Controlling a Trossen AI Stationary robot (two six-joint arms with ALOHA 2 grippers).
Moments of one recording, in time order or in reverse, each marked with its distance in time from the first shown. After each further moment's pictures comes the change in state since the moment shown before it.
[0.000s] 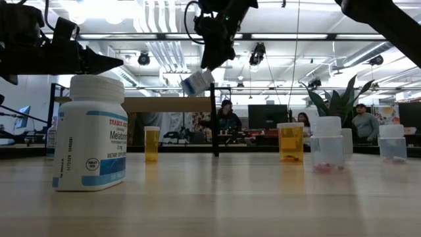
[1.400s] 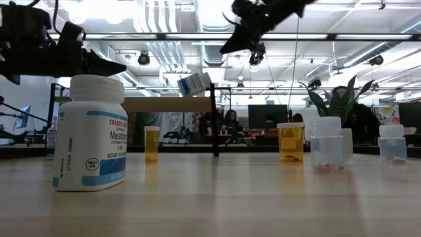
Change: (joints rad) left arm 0.000 0.081 0.031 0.001 0.000 -0.092; right arm -0.018 -0.644 -1.055 0.946 -0.068 -0.117
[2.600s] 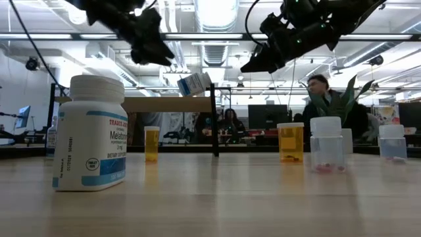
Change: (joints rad) left arm 0.000 0.780 0.989 -0.770 0.022 -0.060; right arm -0.027 -0.193 -0.513 0.417 -0.137 -0.020
